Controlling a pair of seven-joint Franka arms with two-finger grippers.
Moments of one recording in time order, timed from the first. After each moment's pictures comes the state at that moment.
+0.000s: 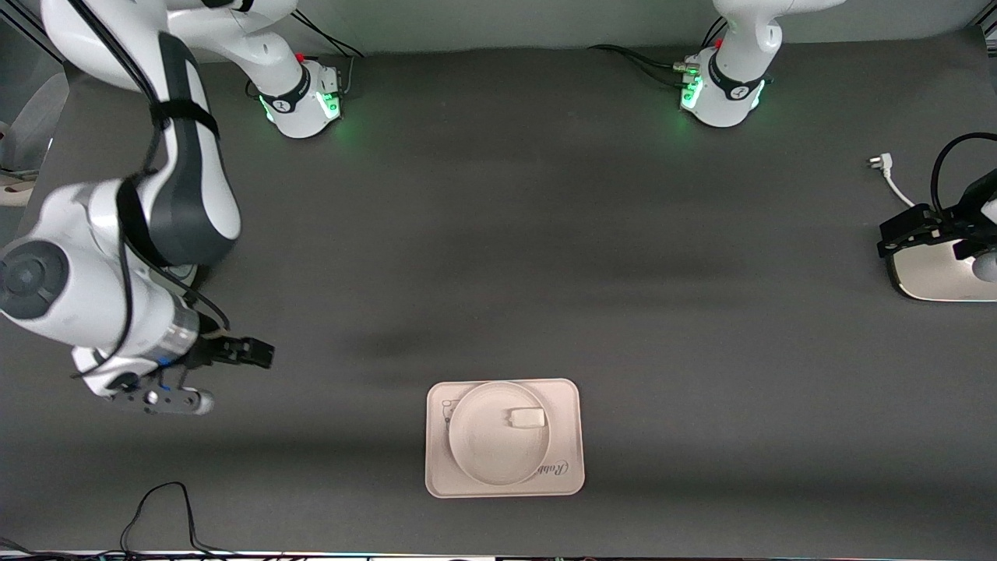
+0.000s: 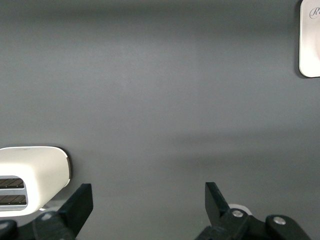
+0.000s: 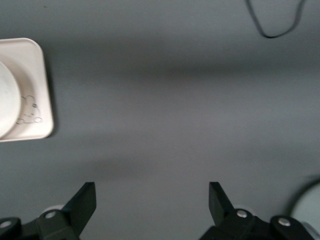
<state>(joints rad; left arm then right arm) 0.08 0.09 -0.07 -1.52 0.02 1.61 0.07 0.42 0.44 -0.34 -1.37 0.10 1.80 0.17</state>
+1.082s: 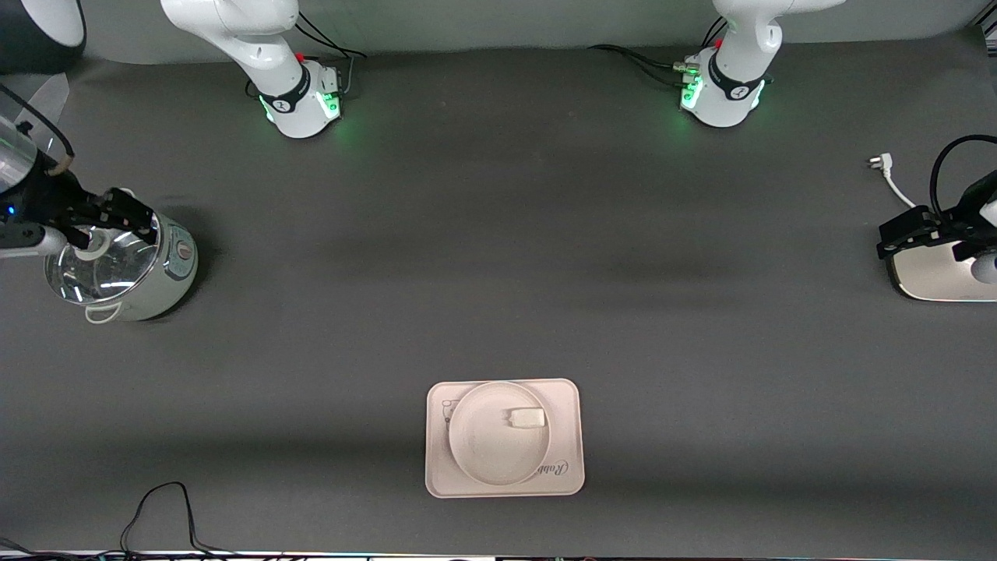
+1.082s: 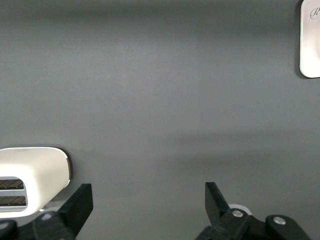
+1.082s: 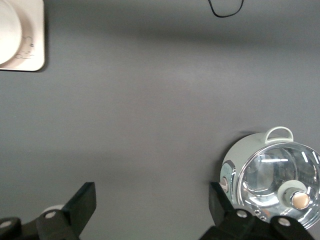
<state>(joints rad) 0.08 0.09 -0.07 -1.53 0.02 1.62 0.07 -0.06 -0.07 0.08 -1.69 -0.01 1.67 -0.03</state>
